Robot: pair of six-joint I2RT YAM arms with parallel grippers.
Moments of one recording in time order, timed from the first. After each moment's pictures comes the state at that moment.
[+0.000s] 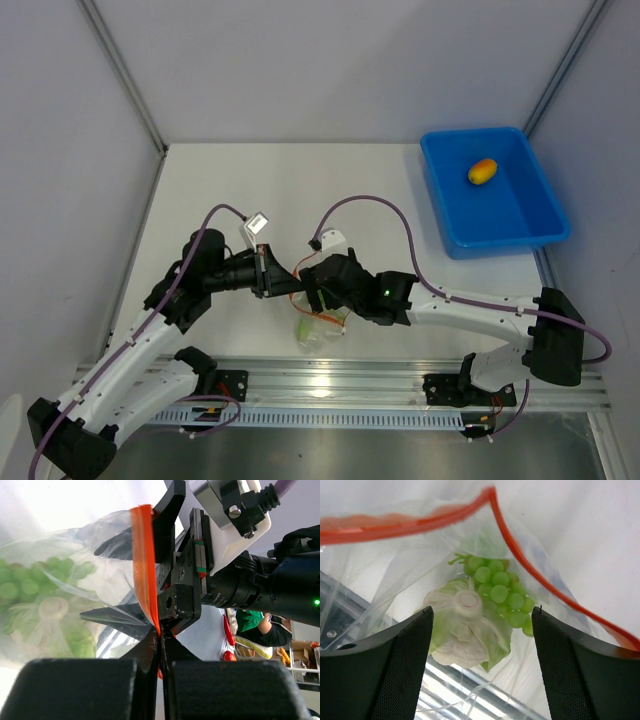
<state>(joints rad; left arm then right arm) -0.51 0.77 0.70 -0.30 0.71 -0.75 1.21 1.42 1.08 -0.41 0.41 0.51</state>
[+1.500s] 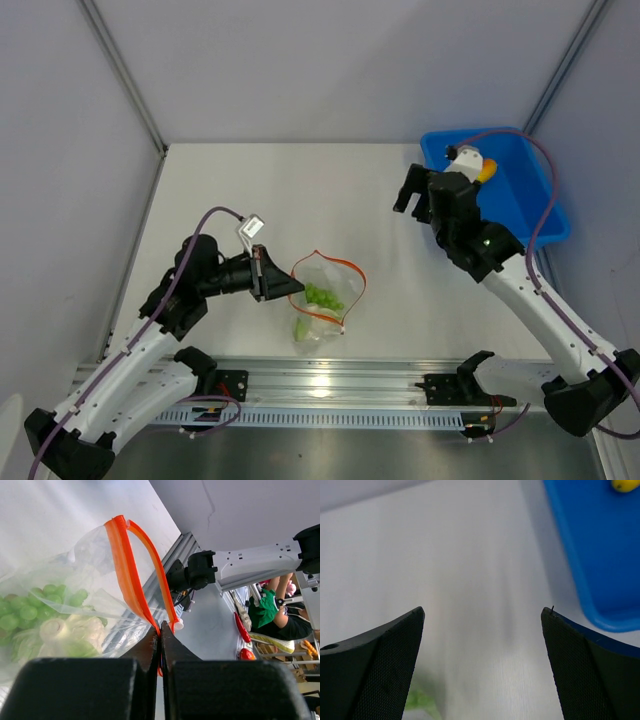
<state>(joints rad) -0.51 0.72 0.67 -0.24 0.72 -0.69 0.65 1.14 1.23 -0.54 0.54 0.51</state>
